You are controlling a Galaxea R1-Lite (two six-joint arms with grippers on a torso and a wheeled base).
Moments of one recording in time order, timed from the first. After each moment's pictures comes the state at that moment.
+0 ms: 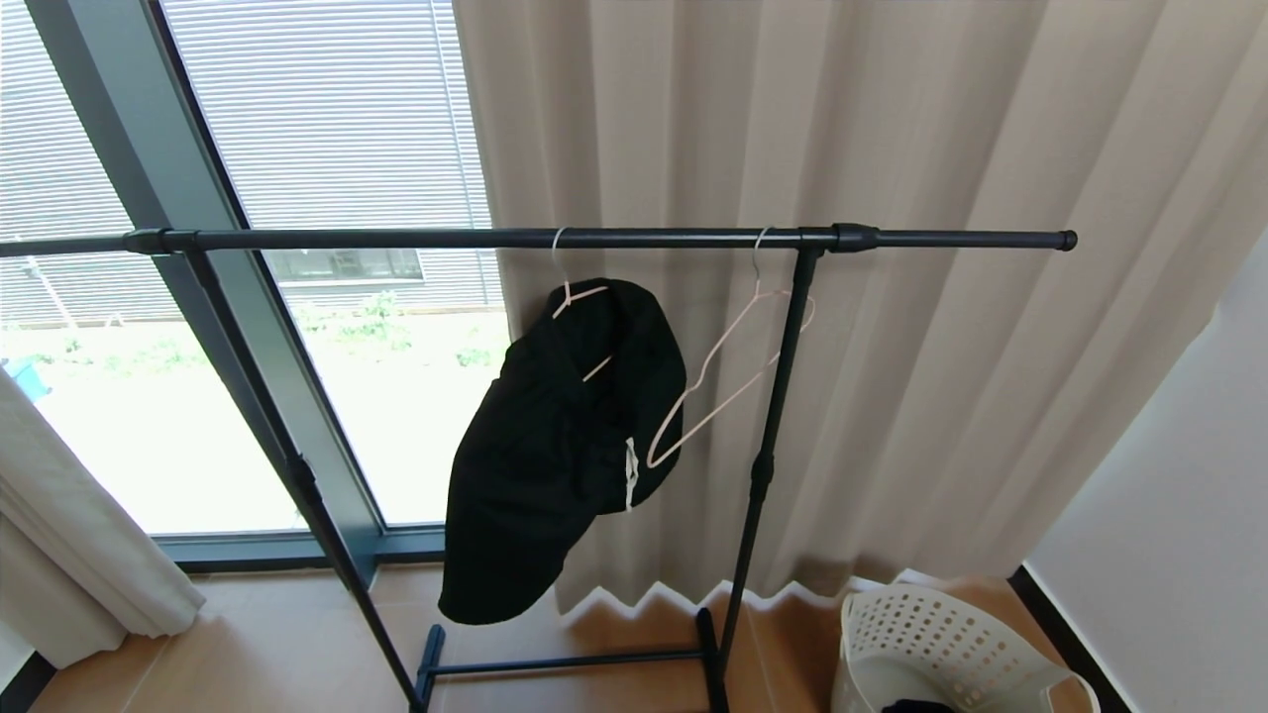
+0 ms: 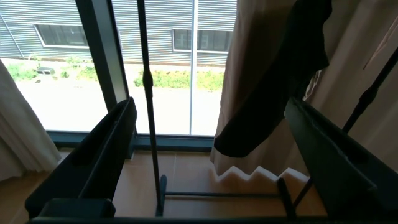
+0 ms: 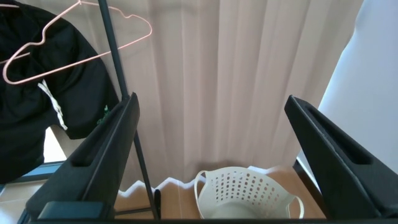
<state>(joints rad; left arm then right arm) 0.00 0.00 0.00 -0.06 0.08 -0.01 0.01 0.01 0.00 -0.12 -0.13 0.05</state>
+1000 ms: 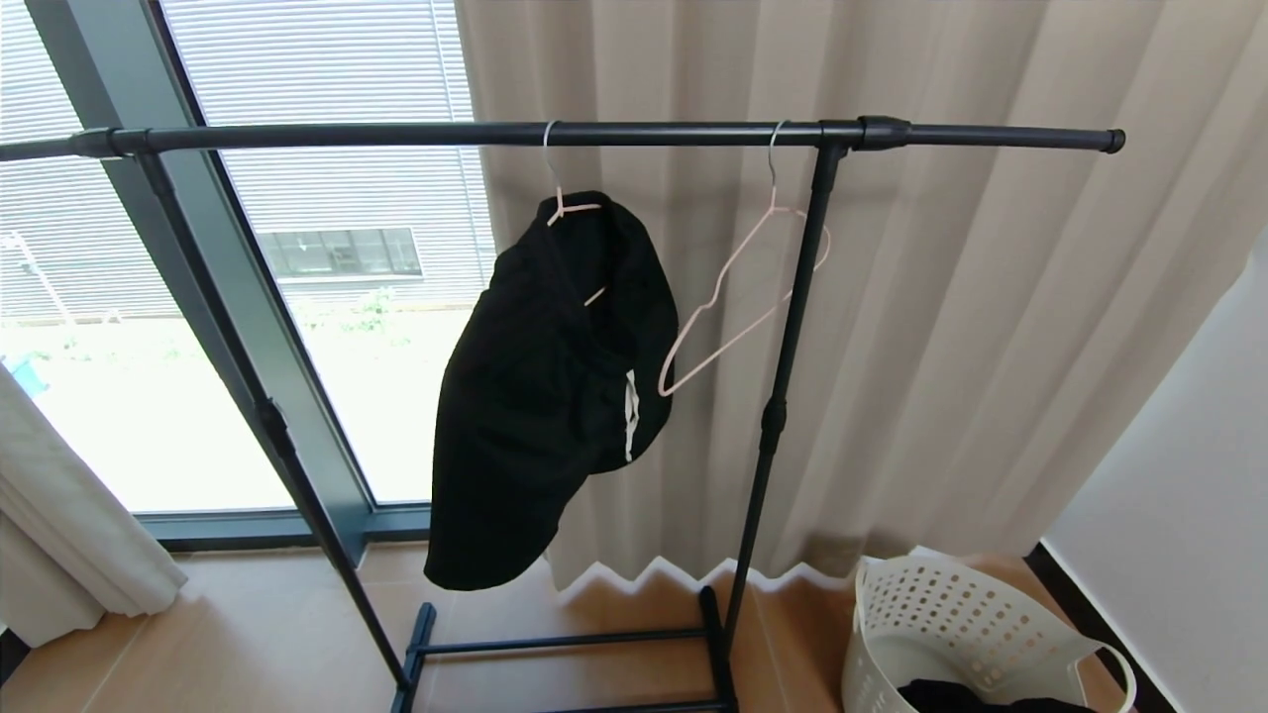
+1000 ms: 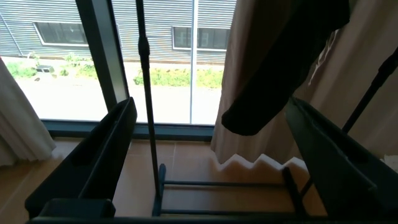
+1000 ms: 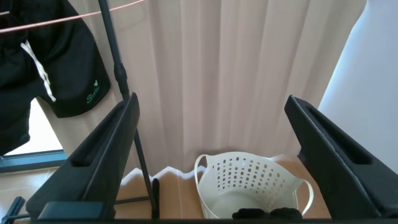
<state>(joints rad) 0.00 0.00 0.00 -0.06 0.08 -0.01 0.01 0.01 0.00 -0.12 -0.13 0.05</state>
